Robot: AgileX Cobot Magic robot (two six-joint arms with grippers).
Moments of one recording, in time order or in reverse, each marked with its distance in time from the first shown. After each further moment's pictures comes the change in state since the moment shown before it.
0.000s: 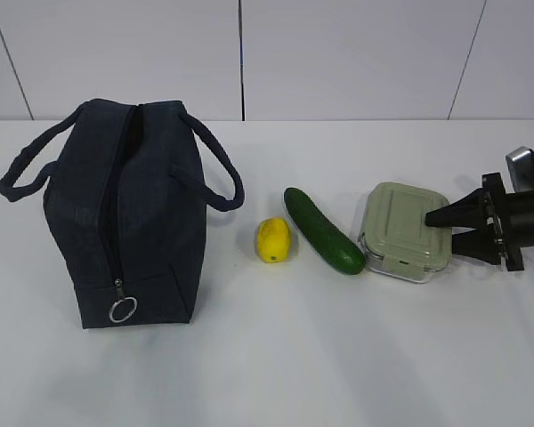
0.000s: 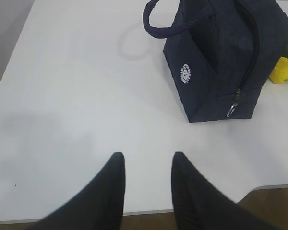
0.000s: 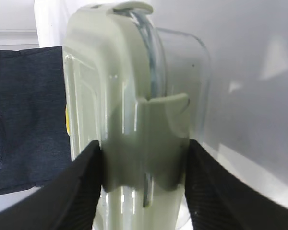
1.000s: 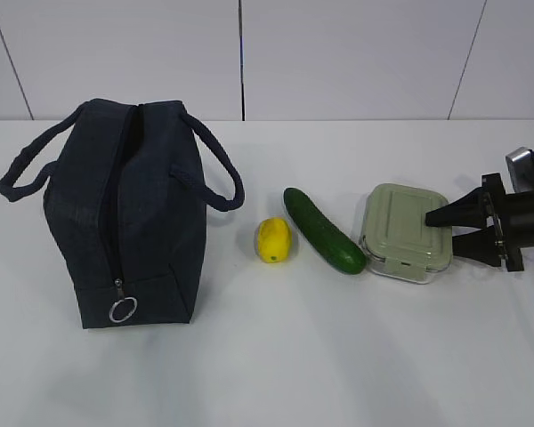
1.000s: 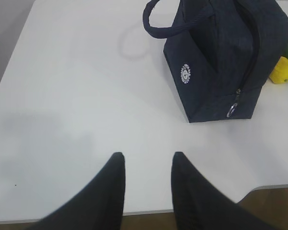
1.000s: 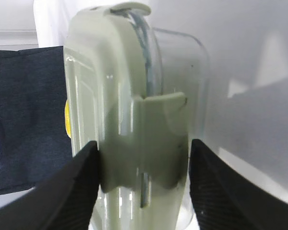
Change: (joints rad) left arm 0.000 0.000 0.000 0.000 0.000 0.000; right arm 0.000 0.000 0.001 0.000 0.000 0.000
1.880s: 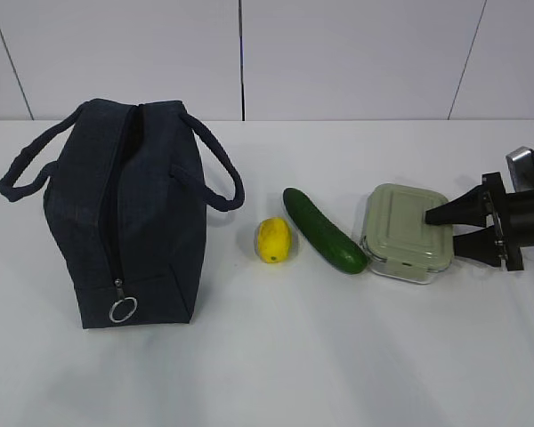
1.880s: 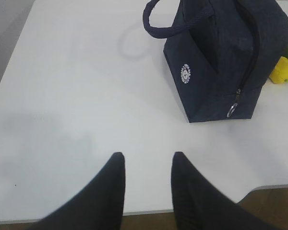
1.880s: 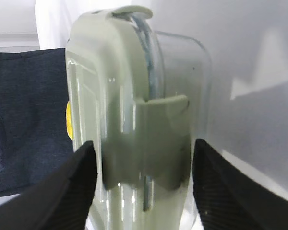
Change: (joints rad) left arm 0.000 0.000 0.000 0.000 0.000 0.000; right arm 0.000 0.000 0.000 0.008 0.000 0.000
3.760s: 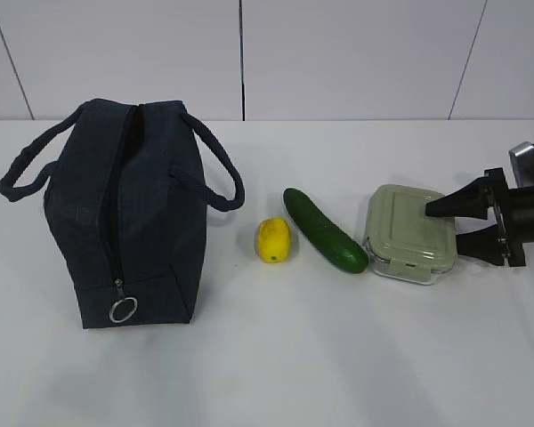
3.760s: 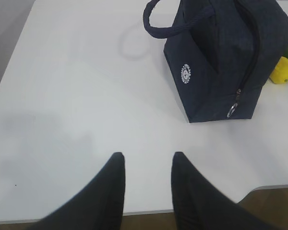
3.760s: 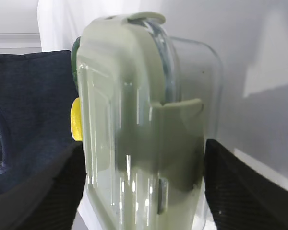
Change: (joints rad) left arm 0.000 0.000 0.000 0.000 0.000 0.000; right arm 0.000 -0.015 0.000 -0.004 0.000 0.004
